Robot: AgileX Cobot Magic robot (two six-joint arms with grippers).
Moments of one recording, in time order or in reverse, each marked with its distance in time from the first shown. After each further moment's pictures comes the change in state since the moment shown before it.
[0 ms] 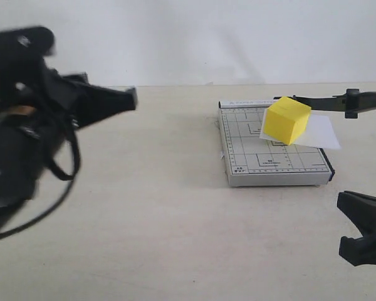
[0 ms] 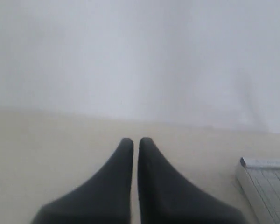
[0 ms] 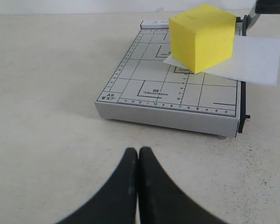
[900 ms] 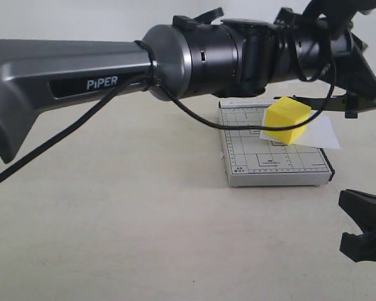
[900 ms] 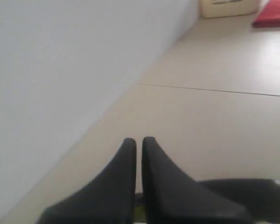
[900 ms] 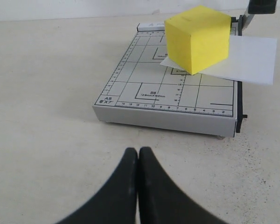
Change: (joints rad) left arm 0.015 0.821 -1.246 -0.491 1.077 1.202; right arm 0.000 0.000 0.000 0.017 -0.002 0.014
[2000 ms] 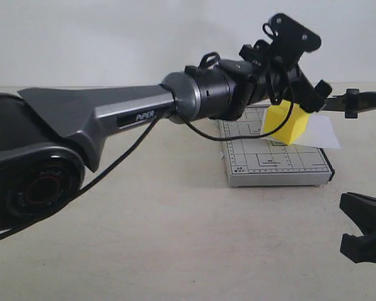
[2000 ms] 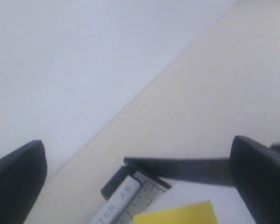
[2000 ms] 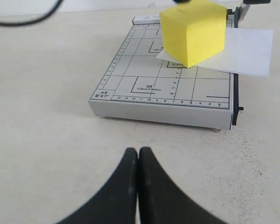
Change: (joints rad) left arm 0.101 0.256 -0.235 0.253 -0.146 -0.259; right arm 0.000 0.000 0.000 0.004 0.024 0.003
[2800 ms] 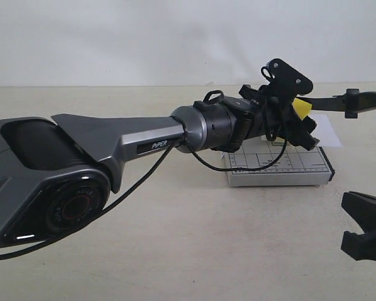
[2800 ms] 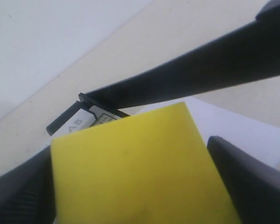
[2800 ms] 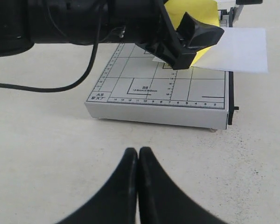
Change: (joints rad) left arm 0.000 0.134 -0.002 -0.016 0.045 -0.004; right arm 0.000 0.000 0.000 0.019 0.002 0.000
